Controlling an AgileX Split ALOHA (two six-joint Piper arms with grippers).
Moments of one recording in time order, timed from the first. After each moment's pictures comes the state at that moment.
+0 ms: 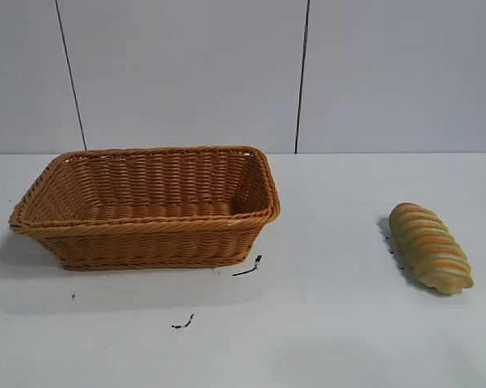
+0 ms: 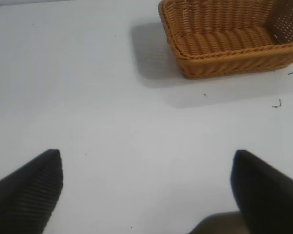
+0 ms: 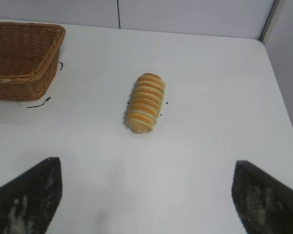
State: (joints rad) left arm -0.04 -0.01 -0.50 0.00 1.07 0.07; right arm 0.00 0.36 -0.63 0.08 1.03 -0.05
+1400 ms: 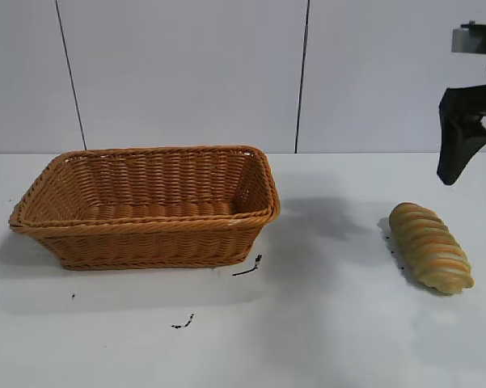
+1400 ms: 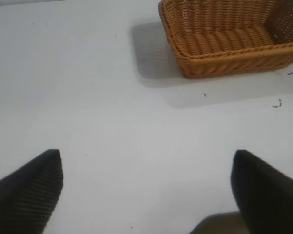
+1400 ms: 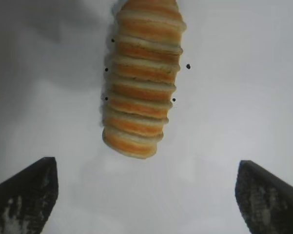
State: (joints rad) left arm -0.04 -0.01 -0.50 0.00 1.07 0.07; right arm 0.03 1.88 -1.23 0.08 0.77 0.00
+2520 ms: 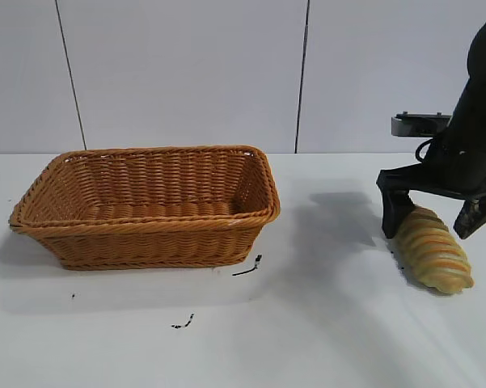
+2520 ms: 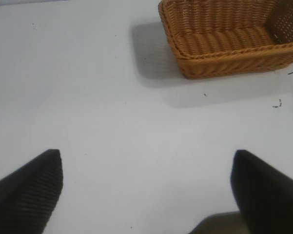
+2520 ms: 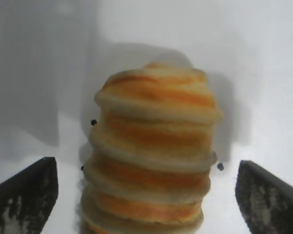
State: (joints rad) left arm -0.04 -0.01 -0.50 0.00 1.07 0.07; right arm 0.03 2.12 -1.32 0.09 0.68 -0.04
